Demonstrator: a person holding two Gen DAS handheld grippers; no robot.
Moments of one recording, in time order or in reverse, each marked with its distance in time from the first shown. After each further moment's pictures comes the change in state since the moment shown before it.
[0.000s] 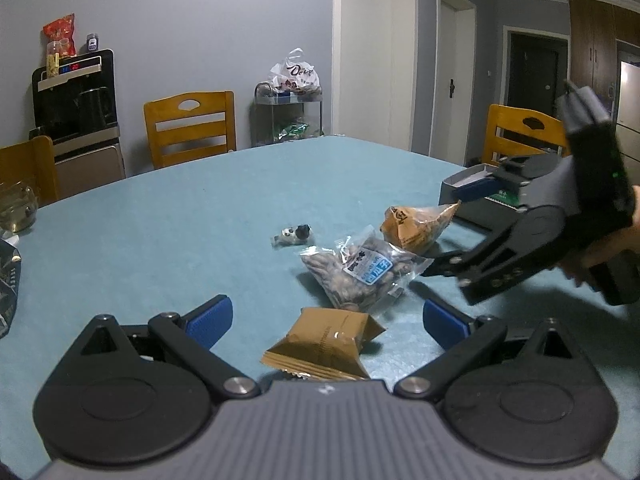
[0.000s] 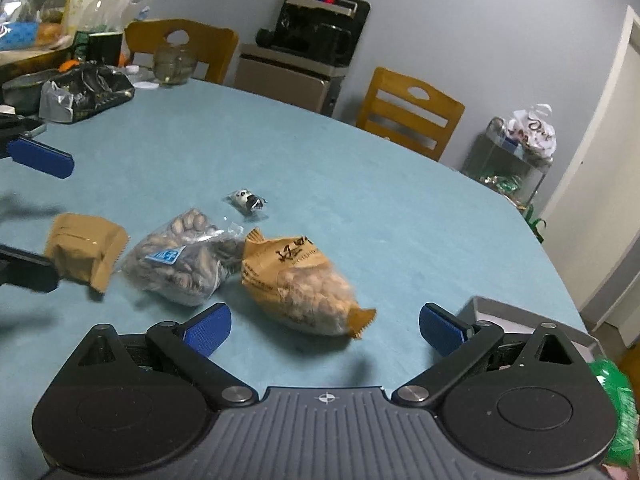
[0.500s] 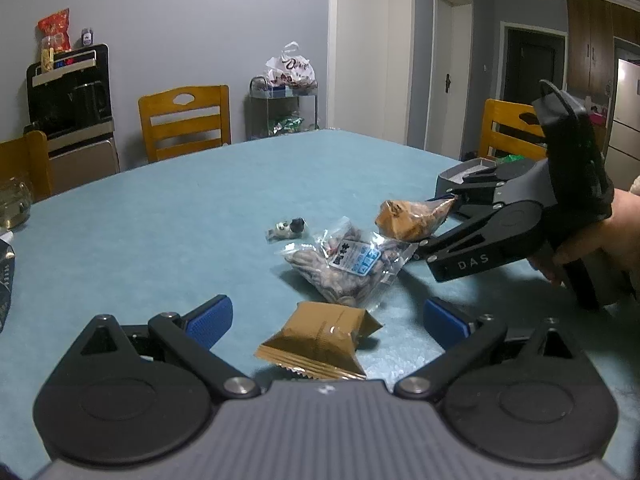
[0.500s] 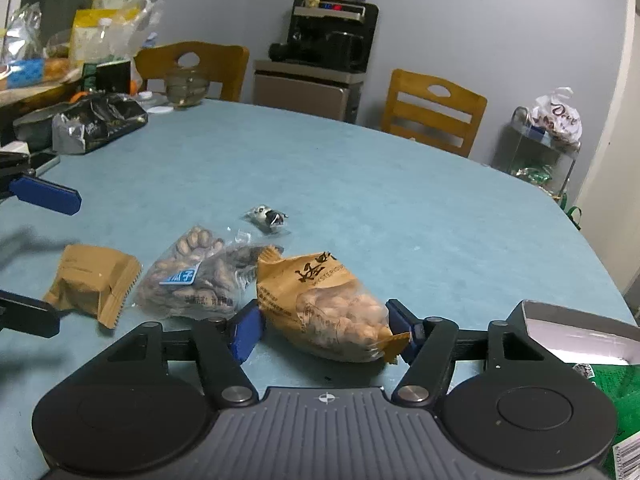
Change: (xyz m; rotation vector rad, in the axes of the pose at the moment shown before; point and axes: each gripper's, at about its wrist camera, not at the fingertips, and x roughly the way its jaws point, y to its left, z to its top) left arm 0.009 0.000 0.000 -0.002 0.026 -0.018; right arm 0.018 -0.011 0.003 0.074 -0.021 0.116
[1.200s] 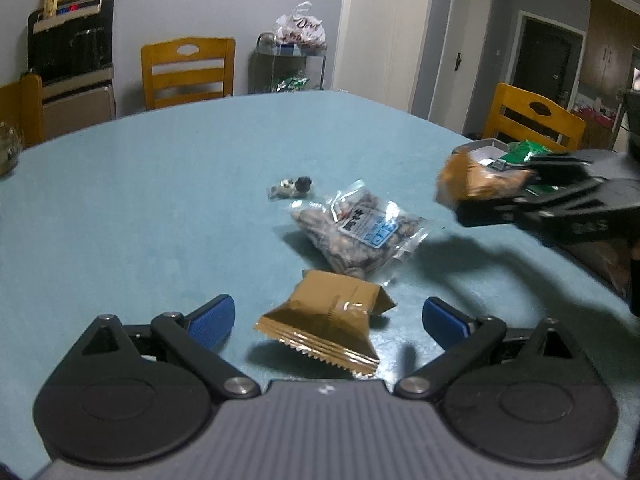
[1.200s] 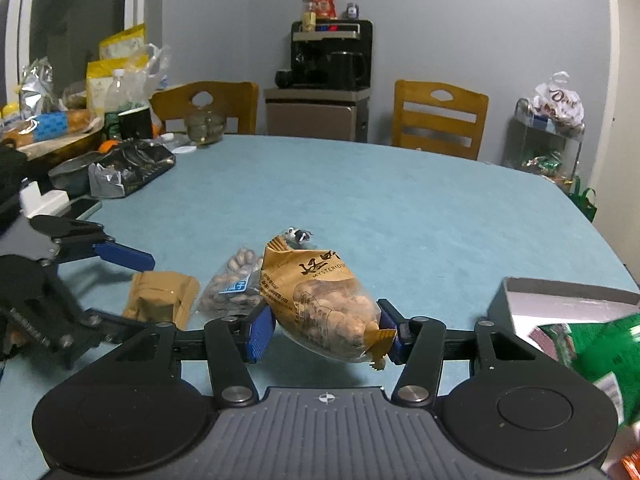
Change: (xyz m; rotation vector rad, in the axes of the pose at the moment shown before) left arm 0.034 0.017 -0.003 -0.097 0.125 -0.027; right arm -0.061 -0.014 -0.010 0.122 -0.055 0.099
